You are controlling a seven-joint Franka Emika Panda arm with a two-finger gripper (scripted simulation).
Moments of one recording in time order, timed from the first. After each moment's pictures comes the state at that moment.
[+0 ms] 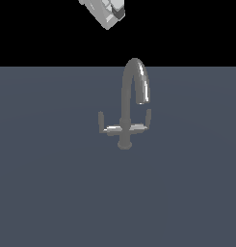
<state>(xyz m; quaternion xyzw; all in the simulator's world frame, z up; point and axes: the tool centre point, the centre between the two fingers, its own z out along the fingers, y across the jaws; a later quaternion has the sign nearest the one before) -0.123 -0.002 0.381 0.65 0.66 -0.36 0.11</state>
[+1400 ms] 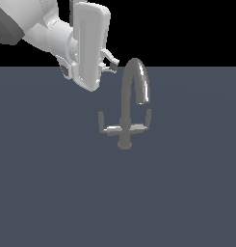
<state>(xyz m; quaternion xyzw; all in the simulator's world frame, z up) -0.047 0.009 0.291 0.24 0.79 -0.56 0.01</state>
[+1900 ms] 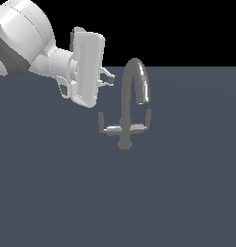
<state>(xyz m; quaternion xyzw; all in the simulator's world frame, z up) -0.024 0.019 0.253 0.09 0.78 -0.62 -0.05</state>
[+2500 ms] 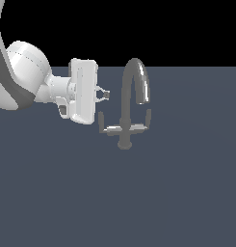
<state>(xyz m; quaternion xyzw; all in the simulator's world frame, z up) 0.000 0.035 0.203 -0.09 0.73 -0.67 -0.13</state>
